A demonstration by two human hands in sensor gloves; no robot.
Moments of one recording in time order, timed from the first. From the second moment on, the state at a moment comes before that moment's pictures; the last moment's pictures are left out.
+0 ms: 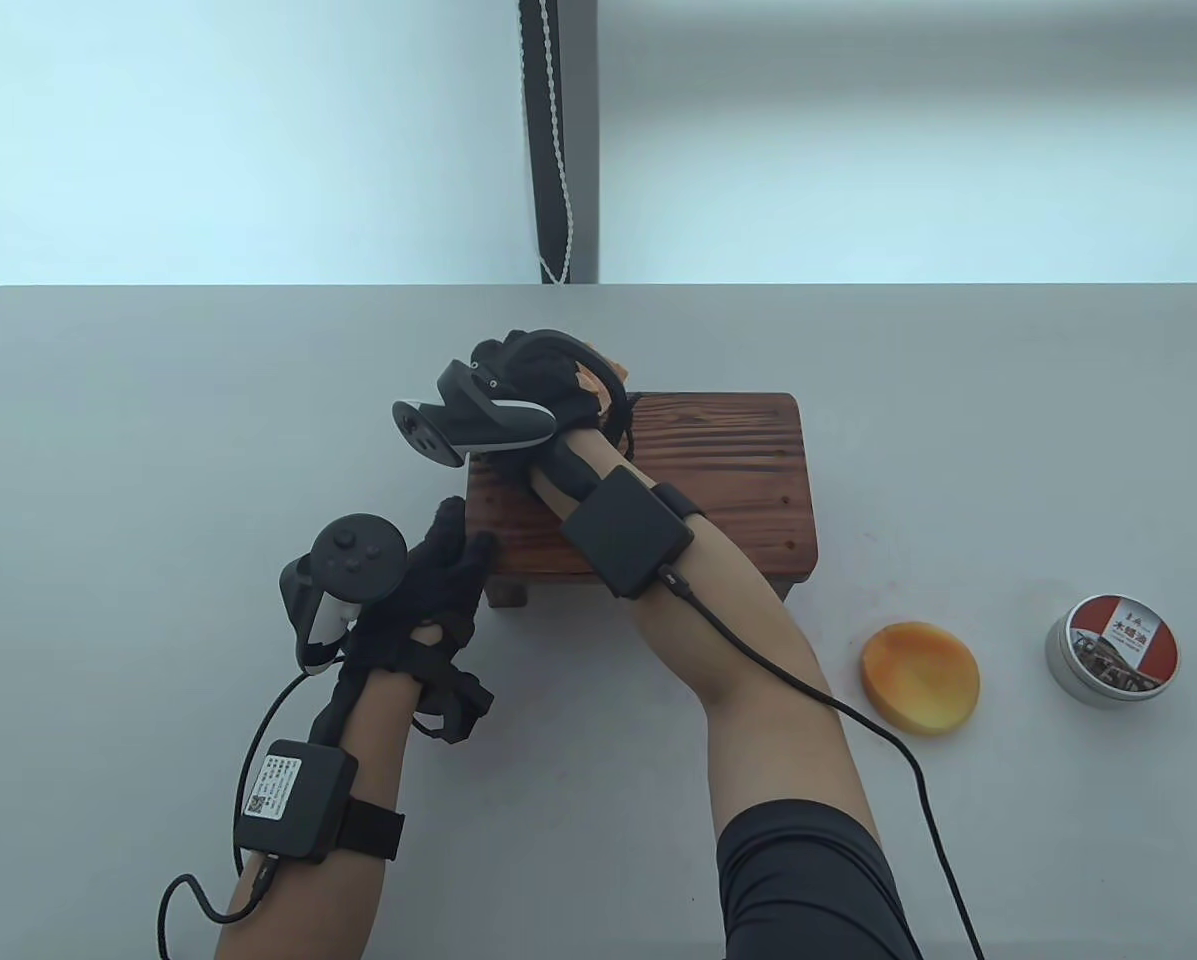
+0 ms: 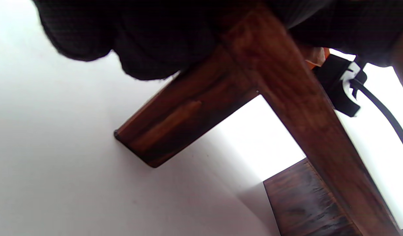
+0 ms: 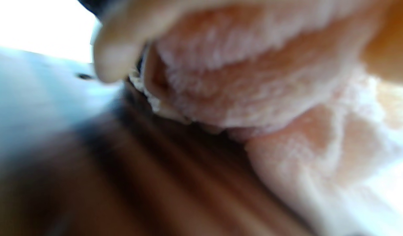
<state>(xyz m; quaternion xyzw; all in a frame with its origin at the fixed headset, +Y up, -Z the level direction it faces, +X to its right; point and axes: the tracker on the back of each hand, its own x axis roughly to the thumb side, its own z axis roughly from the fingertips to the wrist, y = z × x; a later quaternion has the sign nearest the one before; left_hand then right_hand) -0.207 -0.716 -0.269 -0.09 -0.03 0.42 0.90 -0.101 -0.632 -0.387 -0.33 0.07 -0.92 0.18</state>
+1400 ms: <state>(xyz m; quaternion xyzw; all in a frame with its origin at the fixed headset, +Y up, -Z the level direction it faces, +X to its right) -0.206 -0.708 -0.265 -0.09 -0.03 0.37 0.92 -0.097 -0.613 -0.362 -0.36 0.09 -0.92 0.13</state>
